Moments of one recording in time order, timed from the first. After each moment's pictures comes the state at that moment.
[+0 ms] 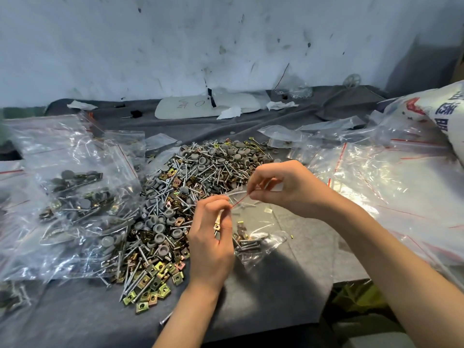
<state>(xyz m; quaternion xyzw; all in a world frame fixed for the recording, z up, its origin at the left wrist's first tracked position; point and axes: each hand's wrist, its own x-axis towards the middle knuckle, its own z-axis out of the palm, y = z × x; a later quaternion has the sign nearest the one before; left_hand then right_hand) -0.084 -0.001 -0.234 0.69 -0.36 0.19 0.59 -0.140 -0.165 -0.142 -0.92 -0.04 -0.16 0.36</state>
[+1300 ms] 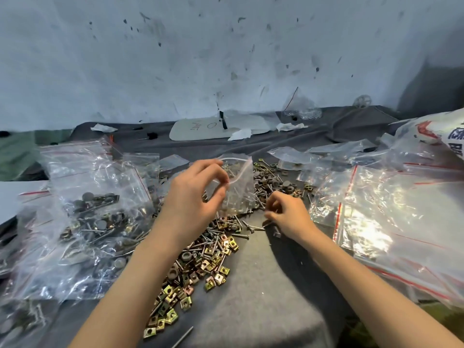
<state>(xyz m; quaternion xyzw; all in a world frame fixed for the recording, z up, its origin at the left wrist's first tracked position) -0.036 0.016 -0.114 0.80 -0.45 0.17 0.36 -0.087 -0.194 -0.212 -0.91 0.20 -0.18 0.31</state>
